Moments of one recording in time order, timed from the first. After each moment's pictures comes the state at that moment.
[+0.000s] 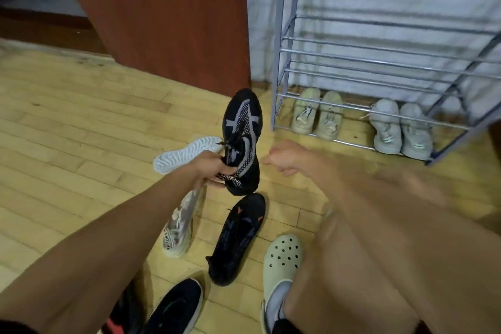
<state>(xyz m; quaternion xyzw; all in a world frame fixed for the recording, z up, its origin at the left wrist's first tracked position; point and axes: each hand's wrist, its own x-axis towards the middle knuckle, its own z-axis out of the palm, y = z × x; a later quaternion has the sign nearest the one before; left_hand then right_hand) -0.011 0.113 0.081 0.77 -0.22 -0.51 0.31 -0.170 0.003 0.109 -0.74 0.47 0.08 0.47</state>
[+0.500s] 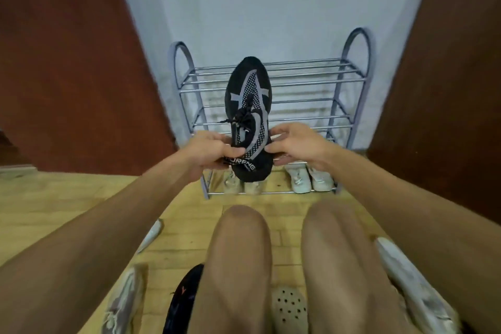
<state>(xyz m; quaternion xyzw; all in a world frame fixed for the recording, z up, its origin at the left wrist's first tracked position) -0.181 0.012 0.279 0.67 -0.43 -0.46 0.39 -0.367 -0.048 0.273 -0.69 0.44 -0.23 0.53</state>
